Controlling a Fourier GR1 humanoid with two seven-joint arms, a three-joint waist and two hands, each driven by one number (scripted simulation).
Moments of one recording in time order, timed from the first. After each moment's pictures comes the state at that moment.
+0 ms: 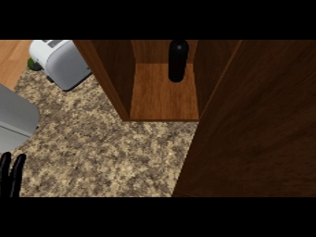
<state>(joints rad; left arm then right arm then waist) 0.43 0.72 -0.49 -2.17 0.74 0.53 -0.71 0.12 -0.07 0.53 -2.40 -0.32 0.31 0.68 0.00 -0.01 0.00</state>
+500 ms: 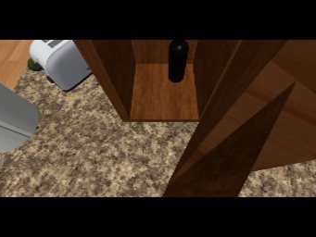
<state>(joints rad) 0.54 0.79 -0.32 -2.17 0.82 0.40 -0.71 0.04 -0.01 0.76 -2.41 -0.17 0.10 0.73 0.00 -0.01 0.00</state>
